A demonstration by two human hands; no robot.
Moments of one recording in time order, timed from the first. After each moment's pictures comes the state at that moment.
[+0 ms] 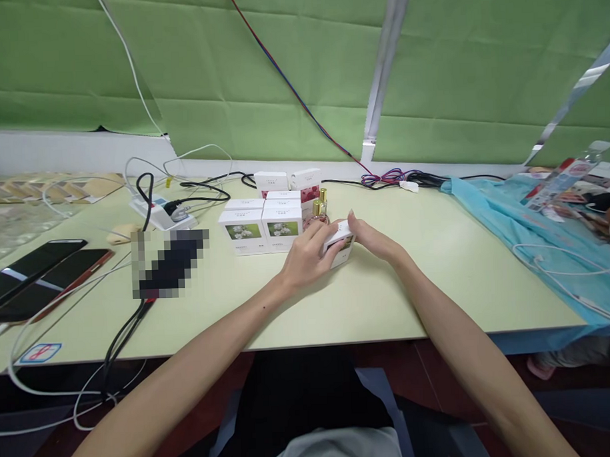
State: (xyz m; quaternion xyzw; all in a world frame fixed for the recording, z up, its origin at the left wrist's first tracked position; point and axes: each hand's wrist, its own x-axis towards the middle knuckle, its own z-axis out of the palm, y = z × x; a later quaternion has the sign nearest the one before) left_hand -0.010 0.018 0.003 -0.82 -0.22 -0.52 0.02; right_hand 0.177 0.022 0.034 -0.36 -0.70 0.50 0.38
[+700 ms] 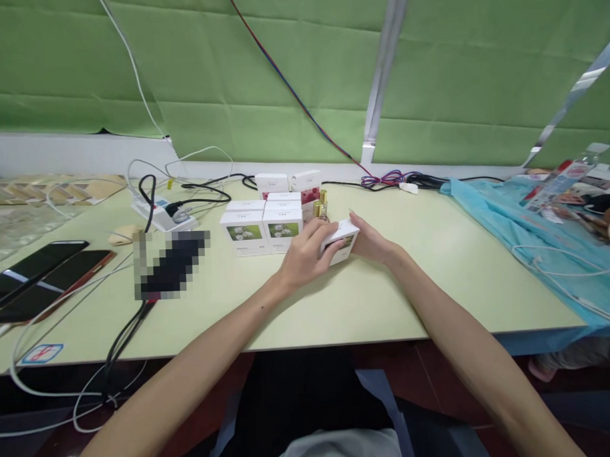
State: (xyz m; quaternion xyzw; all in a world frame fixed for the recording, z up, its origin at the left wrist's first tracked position) left_hand -0.015 0.019 0.011 -0.83 -0.20 -0.52 0.04; right_hand 0.175 0.031 0.021 -0.32 -0.53 0.69 0.37
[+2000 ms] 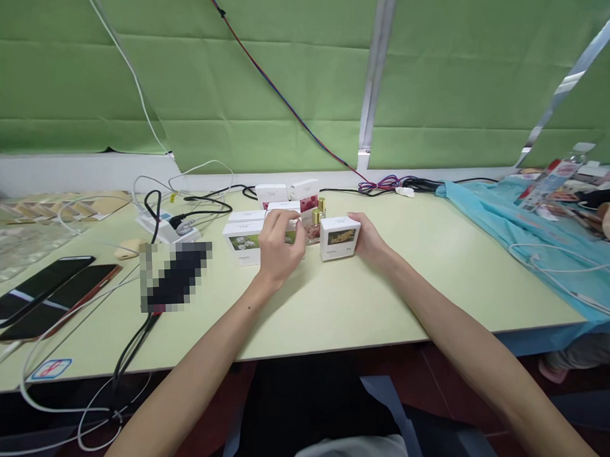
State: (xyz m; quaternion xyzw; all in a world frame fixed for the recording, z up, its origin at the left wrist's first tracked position) left_hand -0.042 0.033 0.036 -0.72 -0.32 -0.60 0.13; right_hand 0.164 0.043 0.018 -0.43 -0.36 0.63 0.53
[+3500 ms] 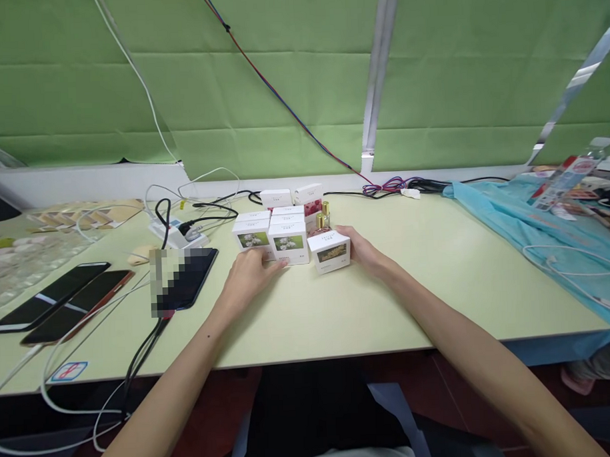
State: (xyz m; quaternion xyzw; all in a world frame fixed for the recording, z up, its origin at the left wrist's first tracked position) left_hand -0.118 0.017 0.033 -0.75 -0.62 -0.22 -0.07; right_hand 0.147 0.030 0.017 -0.41 -0.52 0.61 0.44
